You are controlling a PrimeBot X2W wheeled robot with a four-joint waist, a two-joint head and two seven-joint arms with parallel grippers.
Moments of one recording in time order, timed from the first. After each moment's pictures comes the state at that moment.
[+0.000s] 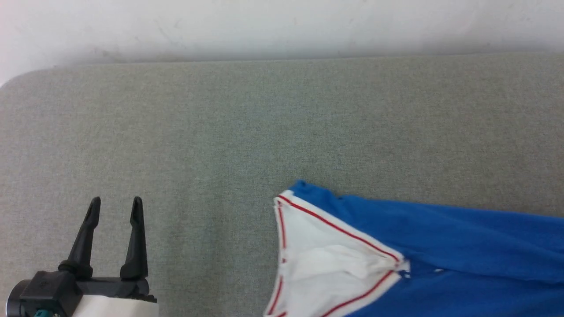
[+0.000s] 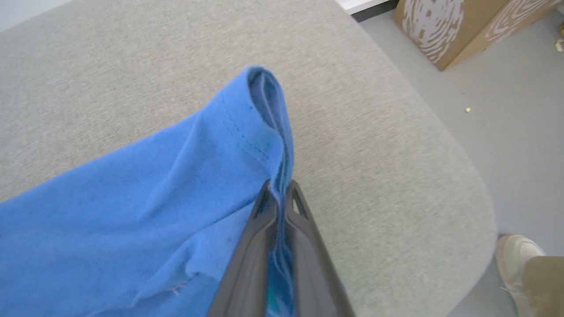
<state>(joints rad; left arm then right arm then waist) 0.16 0.39 -0.12 -0.28 -0.39 0.18 -0.26 0.06 -0.14 -0.64 -0.06 0.31 0.13 0.61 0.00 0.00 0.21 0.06</state>
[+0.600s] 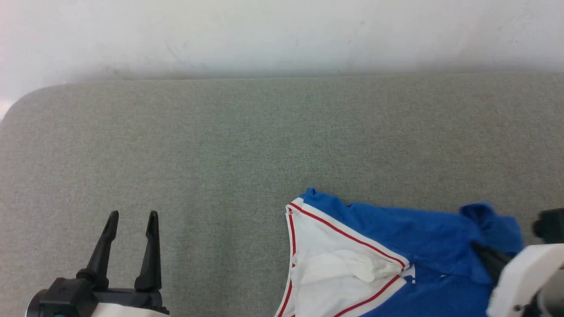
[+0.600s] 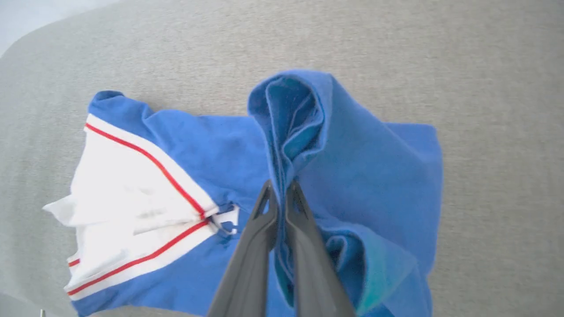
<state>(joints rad) 0.18 0.36 -0.15 -0.24 -0.39 0.15 -0.26 0.12 -0.12 -0.23 -0.34 0.43 0.13 0.86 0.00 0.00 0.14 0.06</state>
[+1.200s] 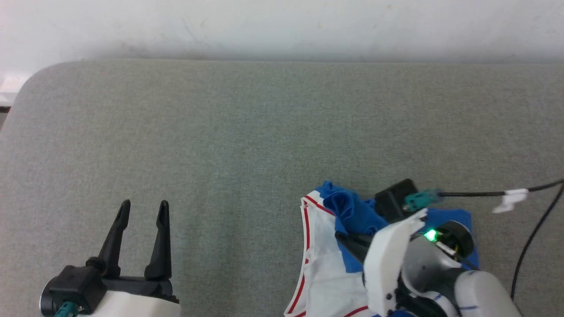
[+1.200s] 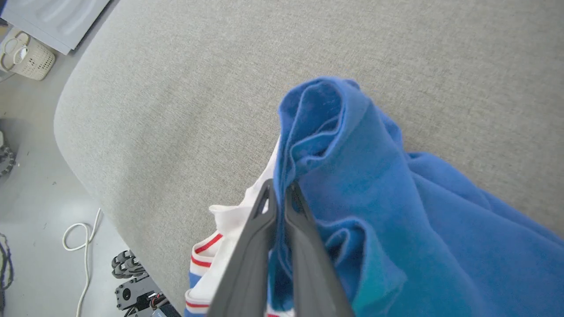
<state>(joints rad) 0.13 0.31 -0.15 -0.20 -0.40 0.10 -0.26 -0.10 -0.07 0.29 -0.23 0.41 0.13 0.85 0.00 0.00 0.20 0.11</state>
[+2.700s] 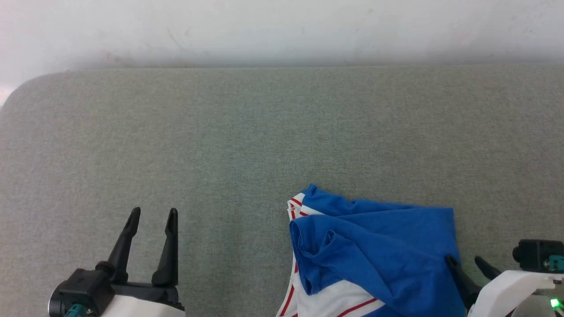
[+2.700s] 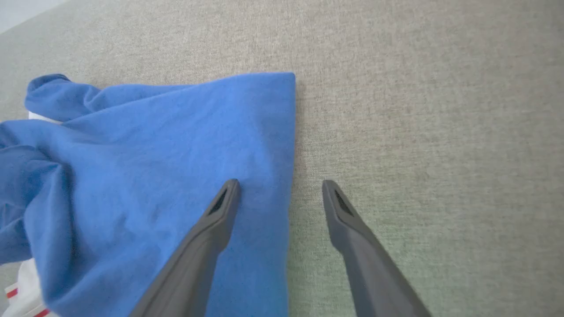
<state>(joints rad) 0.14 0.26 -0.13 -0.17 -0.36 0.04 -0.24 0.18 -0.05 -0.15 -0.18 0.33 0.13 0.54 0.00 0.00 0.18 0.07</state>
